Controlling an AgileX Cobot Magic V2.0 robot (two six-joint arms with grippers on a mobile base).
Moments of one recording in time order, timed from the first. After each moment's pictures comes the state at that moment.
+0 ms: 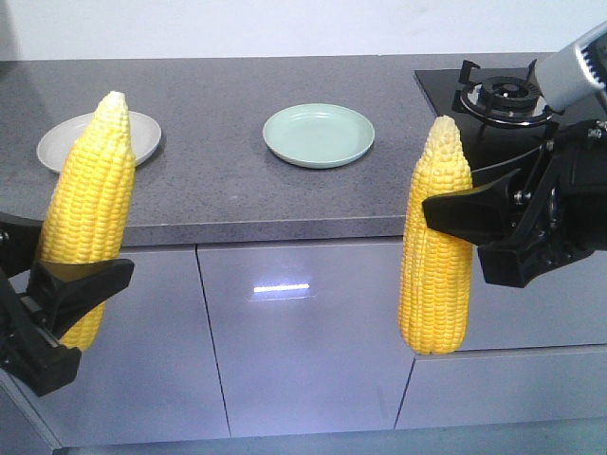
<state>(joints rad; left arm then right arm) -0.49 0.85 -0.84 -0.23 0.59 0.32 0.27 1.04 -1.09 0.61 0.85 -0.66</state>
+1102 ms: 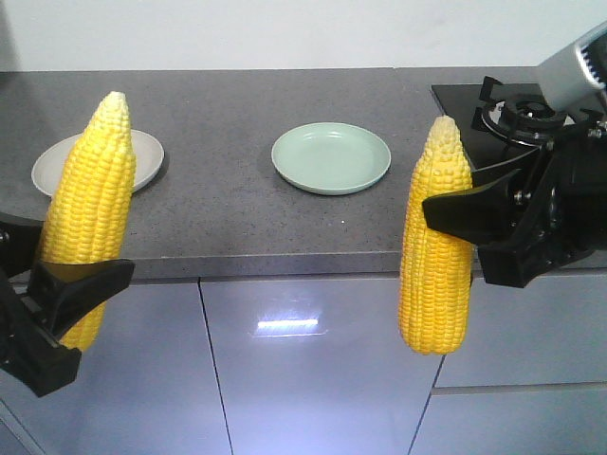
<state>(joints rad) -0.49 0.85 -0.84 -0.23 0.59 0.32 0.27 1.04 -1.09 0.61 0.85 -0.66</state>
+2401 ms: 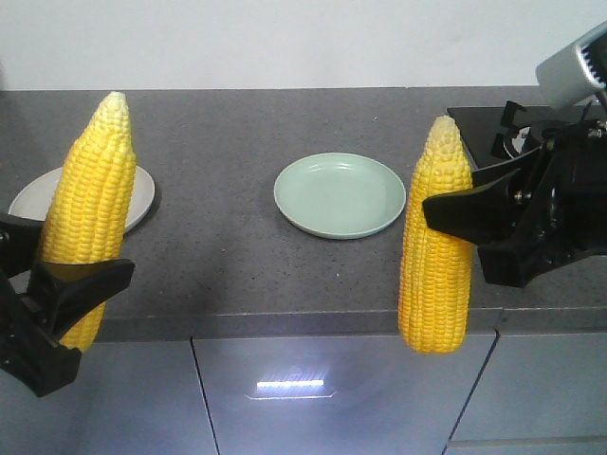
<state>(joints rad) -0.49 0.85 -0.84 -0.23 0.59 0.32 0.27 1.04 -1.09 0.61 0.85 -0.66</state>
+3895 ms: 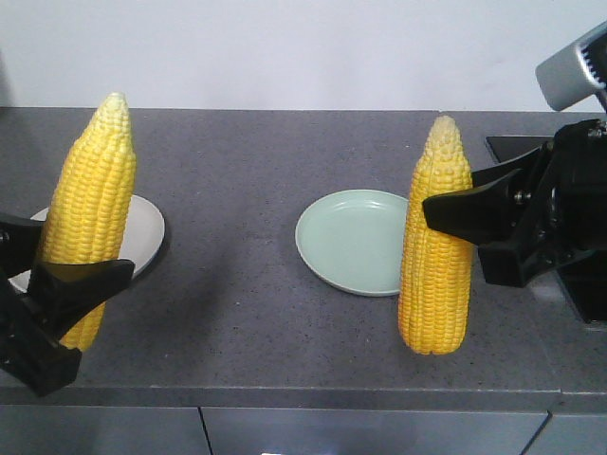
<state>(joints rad) -0.49 0.85 -0.84 -0.23 0.59 0.32 0.27 1.04 -1.09 0.61 0.85 -0.66</state>
